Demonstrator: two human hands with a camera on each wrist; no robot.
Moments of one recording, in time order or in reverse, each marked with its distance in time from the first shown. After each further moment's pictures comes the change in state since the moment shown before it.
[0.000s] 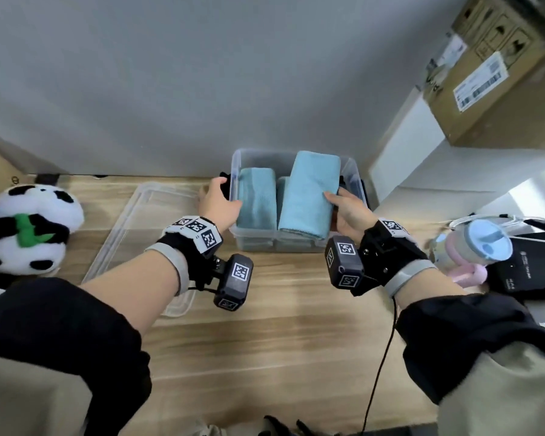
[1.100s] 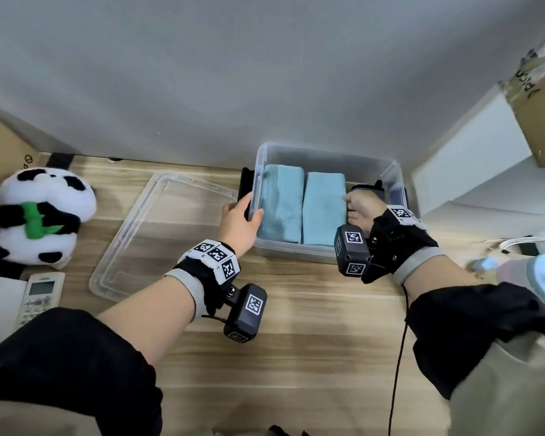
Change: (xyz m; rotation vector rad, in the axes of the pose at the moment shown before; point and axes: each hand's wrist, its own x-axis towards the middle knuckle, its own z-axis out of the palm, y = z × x) left_hand 0.010 -0.032 0.021 -0.042 -0.107 -0.032; right_hand 0.103 0.004 0.017 -0.307 0.146 0.293
